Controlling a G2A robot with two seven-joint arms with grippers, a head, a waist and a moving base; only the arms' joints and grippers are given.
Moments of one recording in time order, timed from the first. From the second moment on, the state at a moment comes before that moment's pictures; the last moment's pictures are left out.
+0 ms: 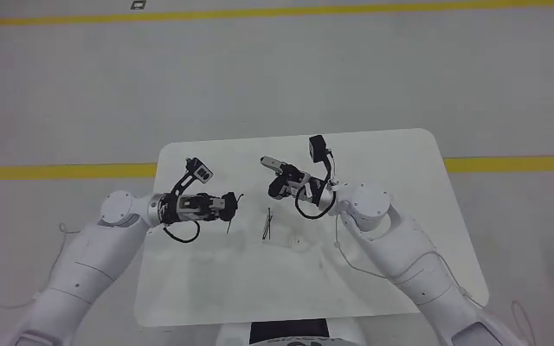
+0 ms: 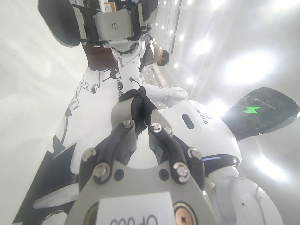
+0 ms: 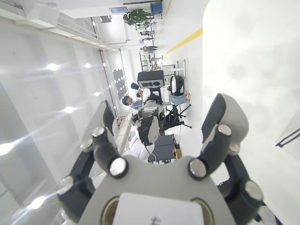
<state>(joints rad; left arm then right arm) 1.18 -0.85 -1.03 -1.35 -0.97 -0.34 -1.39 -1.19 -1.25 0.96 -1.60 0.35 0.19 0.55</state>
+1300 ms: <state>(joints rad) 1.17 -0.84 -1.00 -1.36 -0.99 -0.34 -1.39 -1.14 -1.28 0.92 -1.49 0.78 0.33 0.83</state>
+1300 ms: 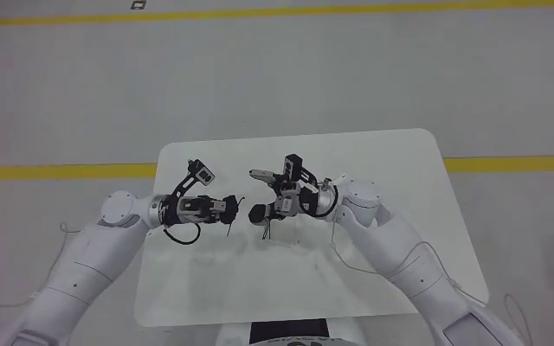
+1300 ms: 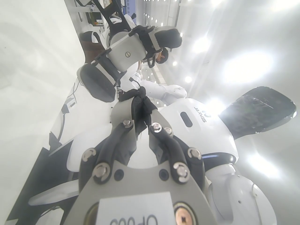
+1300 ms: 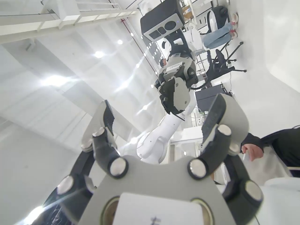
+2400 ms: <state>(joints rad) 1.17 -0.84 -1.00 -1.36 -0.99 -0.34 -1.39 -1.17 -1.28 0.92 -1.49 0.78 0.29 0.83</state>
